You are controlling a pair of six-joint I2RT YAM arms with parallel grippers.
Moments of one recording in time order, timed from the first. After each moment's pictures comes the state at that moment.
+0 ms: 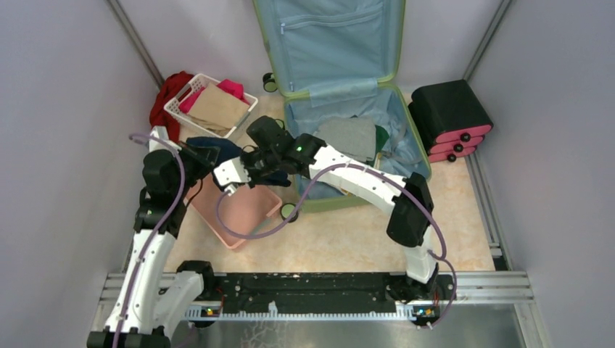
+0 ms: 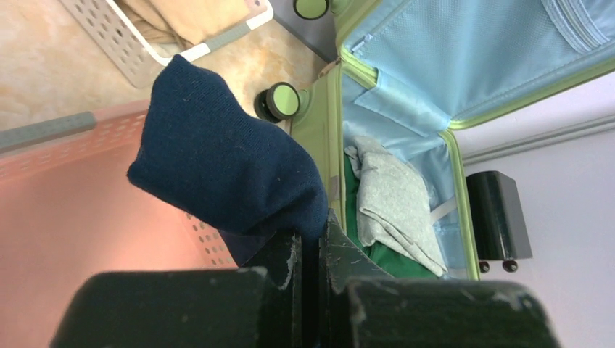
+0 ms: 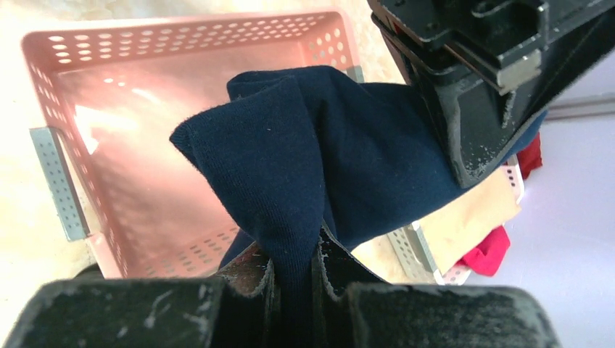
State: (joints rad) left arm -0.07 0.78 0.79 -0.22 0.07 -0.81; right arm 1.03 1.93 1.91 -0.62 -0.43 -1.09
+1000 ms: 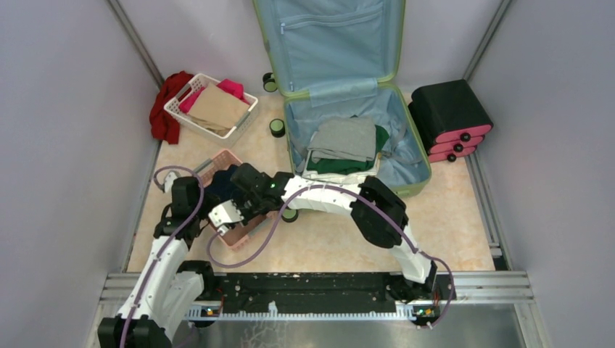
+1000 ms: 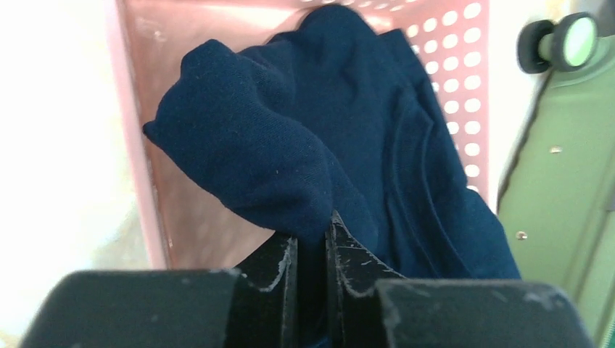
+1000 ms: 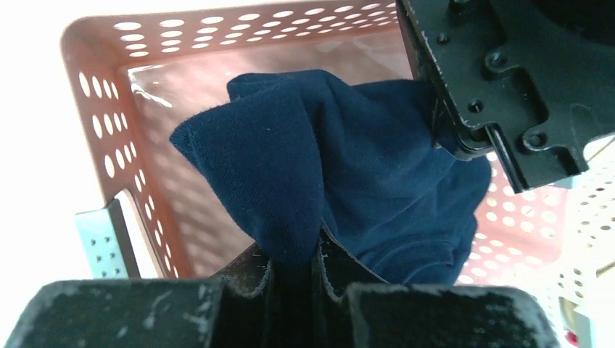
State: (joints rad) left arm -0.06 0.72 0.44 -0.37 -0.19 -0.85; right arm 1.16 2.10 1.71 -0.46 -0.33 -1.07
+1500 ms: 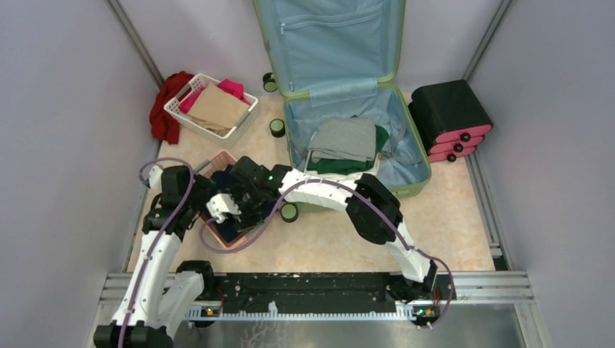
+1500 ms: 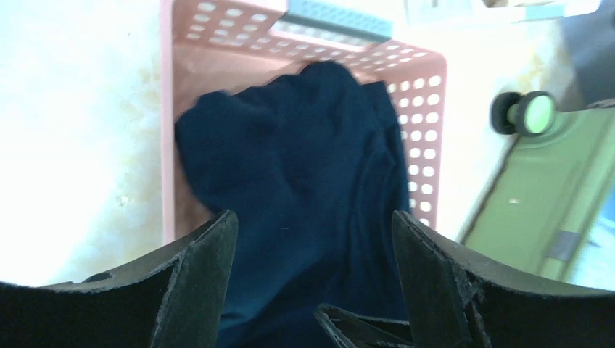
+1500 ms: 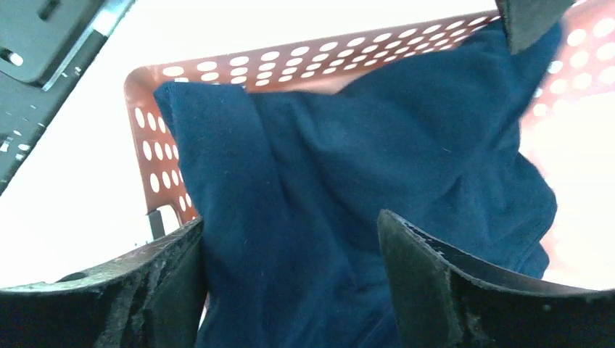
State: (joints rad) left arm -0.03 0.76 0.60 -0.57 -0.29 -0.95; right arm 1.13 2.18 1.79 -0.50 -0.51 -0.95
